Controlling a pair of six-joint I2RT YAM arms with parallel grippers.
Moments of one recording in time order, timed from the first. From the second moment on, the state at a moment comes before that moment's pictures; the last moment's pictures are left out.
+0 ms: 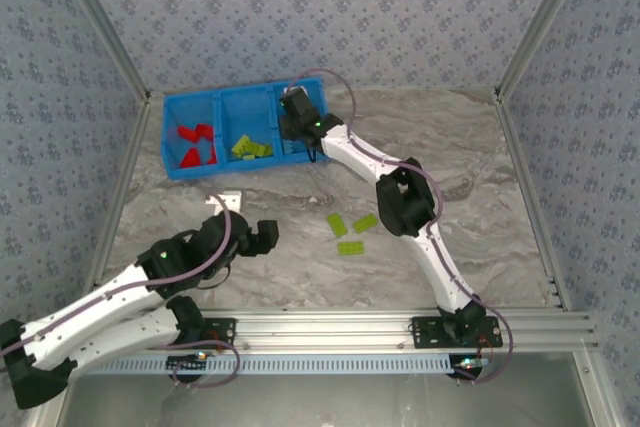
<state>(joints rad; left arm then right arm) -0.97 0.75 0.70 -0.72 -0.44 -0.77 0.68 2.45 2.24 -0.48 0.23 0.30</state>
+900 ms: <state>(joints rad) -1.00 1.67 1.11 -0.50 -0.31 -1.14 0.75 1.02 0.99 -0.74 0.08 0.32</state>
